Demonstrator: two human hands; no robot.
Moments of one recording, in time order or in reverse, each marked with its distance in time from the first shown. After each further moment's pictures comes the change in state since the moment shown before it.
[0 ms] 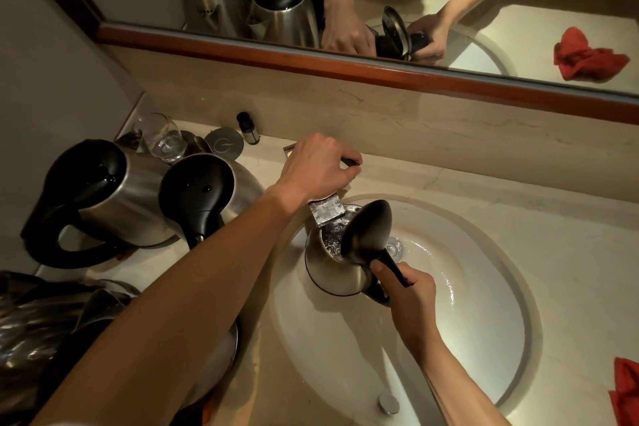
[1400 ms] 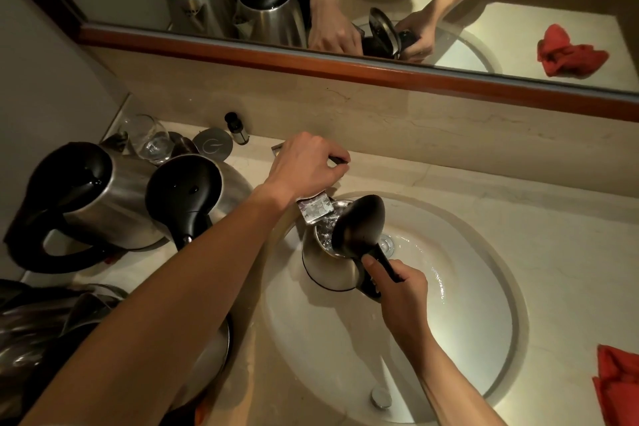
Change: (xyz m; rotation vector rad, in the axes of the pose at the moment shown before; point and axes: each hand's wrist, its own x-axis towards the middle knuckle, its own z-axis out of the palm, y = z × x) left_hand 0.000 0.000 -0.001 -0.018 0.001 -0.005; right_hand -0.001 0.000 0.000 -0.064 0.048 0.027
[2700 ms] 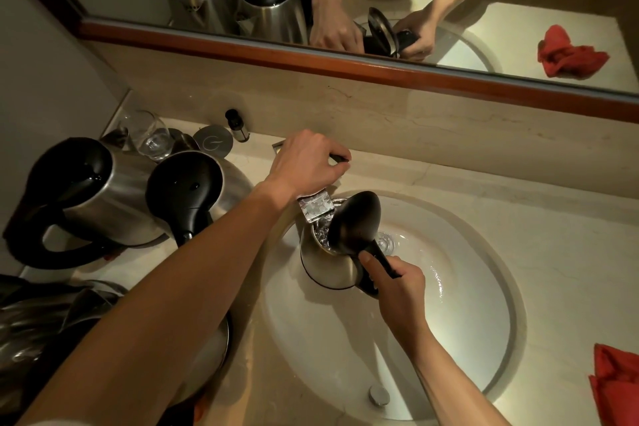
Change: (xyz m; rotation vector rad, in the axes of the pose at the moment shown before) left_hand 0.001 -0.002 0.001 0.004 -0.022 0.002; right_hand 0.001 -0.005 0.002 -0.036 -0.021 -0.020
